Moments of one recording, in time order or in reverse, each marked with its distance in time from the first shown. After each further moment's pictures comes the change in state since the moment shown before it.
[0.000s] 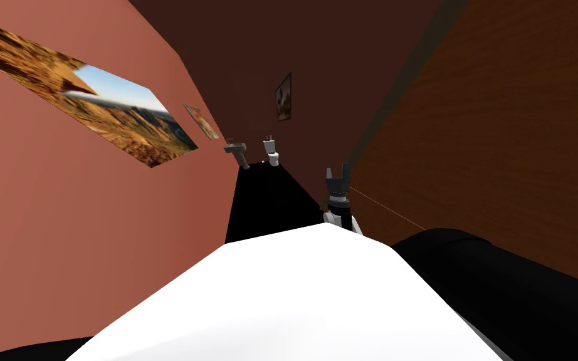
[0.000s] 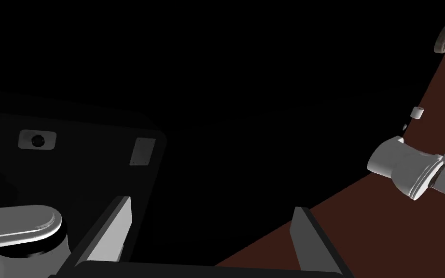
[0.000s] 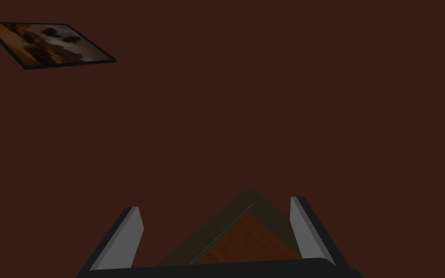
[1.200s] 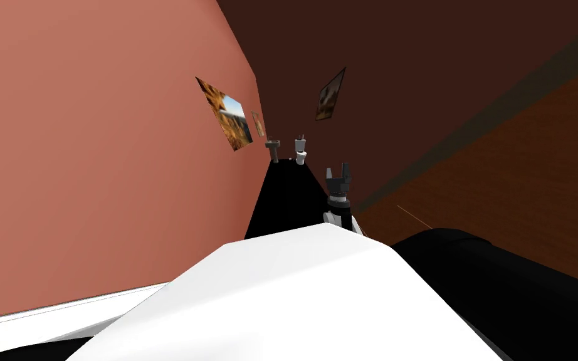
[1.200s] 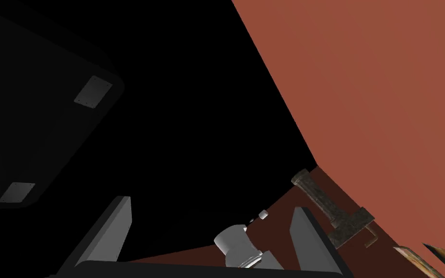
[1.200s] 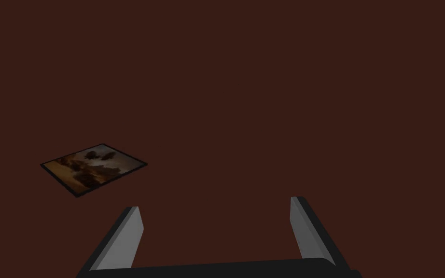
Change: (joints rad) arm -0.003 -0.024 0.080 0.102 0.186 0.148 0.169
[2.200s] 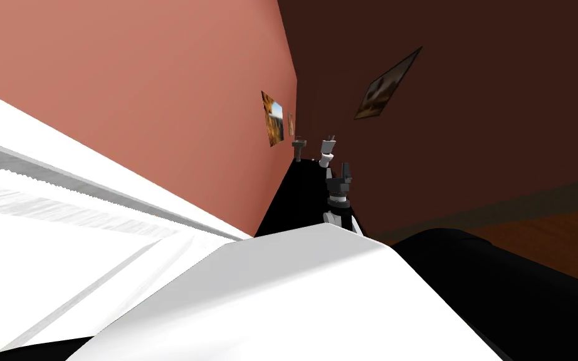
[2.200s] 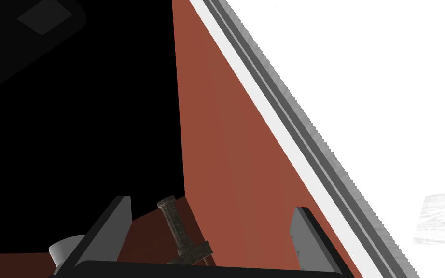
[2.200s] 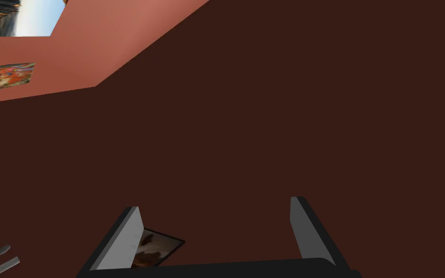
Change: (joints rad) arm -0.015 -0.027 0.065 0.081 0.152 0.119 0.129
